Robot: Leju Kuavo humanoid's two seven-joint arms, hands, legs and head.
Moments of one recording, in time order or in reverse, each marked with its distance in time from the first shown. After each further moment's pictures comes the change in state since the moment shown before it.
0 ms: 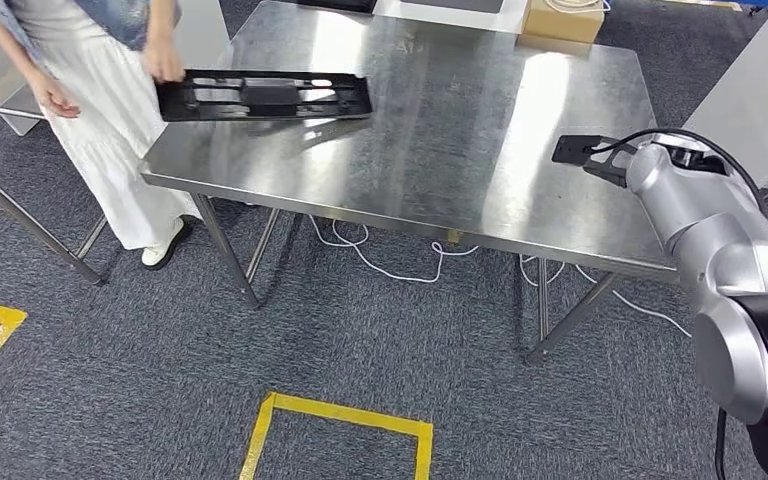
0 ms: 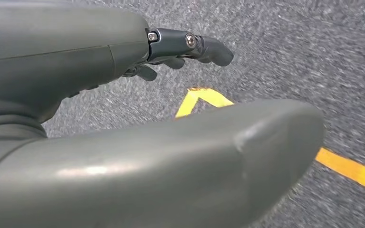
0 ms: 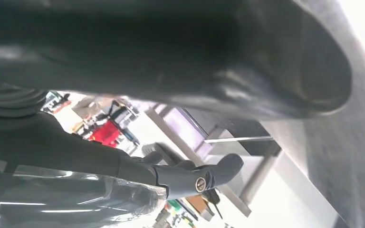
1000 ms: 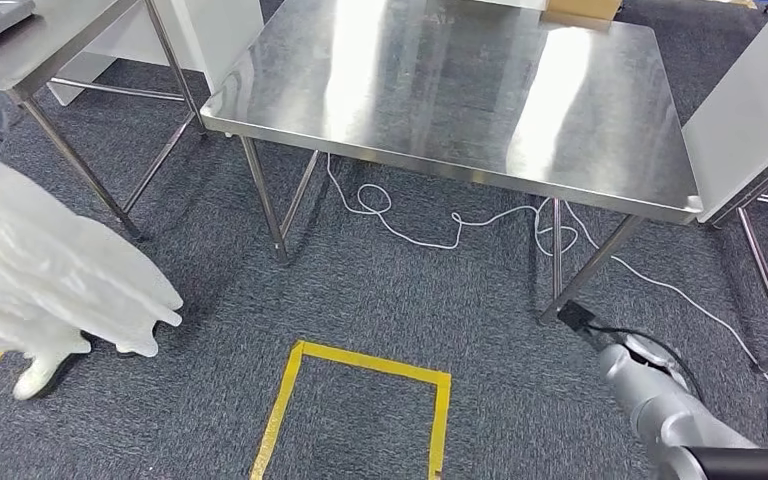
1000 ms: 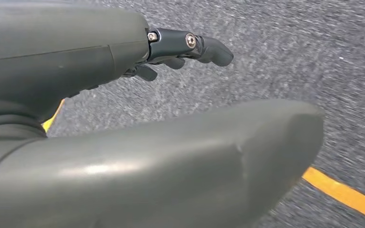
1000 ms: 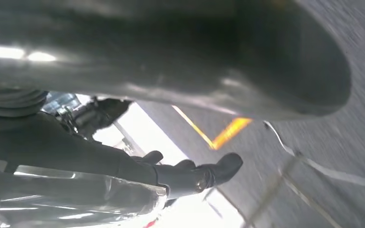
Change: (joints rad) left arm 0.001 0.006 0.019 -0.002 -0.034 0.037 -0.009; right arm 0.588 -0.041 -0.172 0.004 -0.113 -0.464 0.079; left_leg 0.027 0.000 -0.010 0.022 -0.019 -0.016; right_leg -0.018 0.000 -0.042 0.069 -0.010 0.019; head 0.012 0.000
